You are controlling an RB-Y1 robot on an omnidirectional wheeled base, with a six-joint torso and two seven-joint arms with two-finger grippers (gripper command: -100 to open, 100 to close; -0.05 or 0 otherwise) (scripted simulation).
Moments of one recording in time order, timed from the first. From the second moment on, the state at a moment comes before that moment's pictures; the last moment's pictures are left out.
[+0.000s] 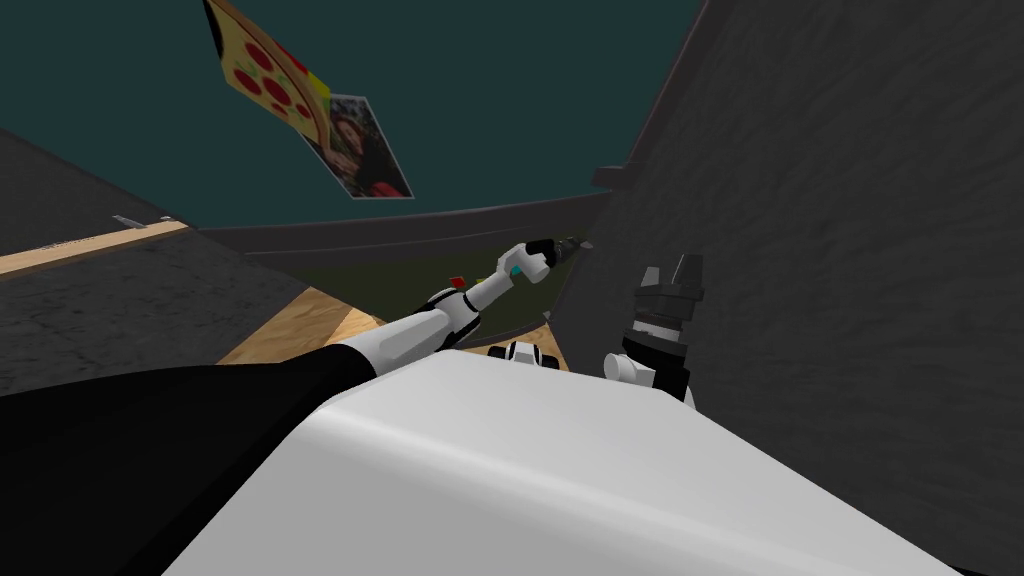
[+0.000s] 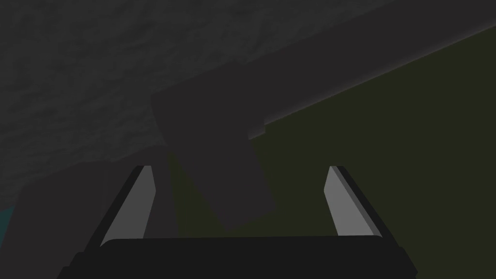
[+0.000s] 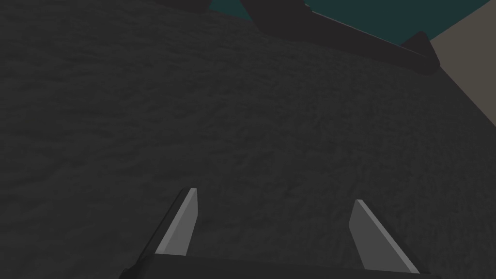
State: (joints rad) left arm -0.85 0.15 -0.59 -1.38 0.43 0.55 -0.16; right arm 0.49 0.01 -0.02 -2.27 0.01 -0.45 0.10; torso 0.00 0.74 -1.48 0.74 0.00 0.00
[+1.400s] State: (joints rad) left arm -1.01 0.13 -0.53 -1.02 0.27 0.42 0.02; right arm 0.49 0.01 -0.02 -2.27 0.01 -0.45 0.10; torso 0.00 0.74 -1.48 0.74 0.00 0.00
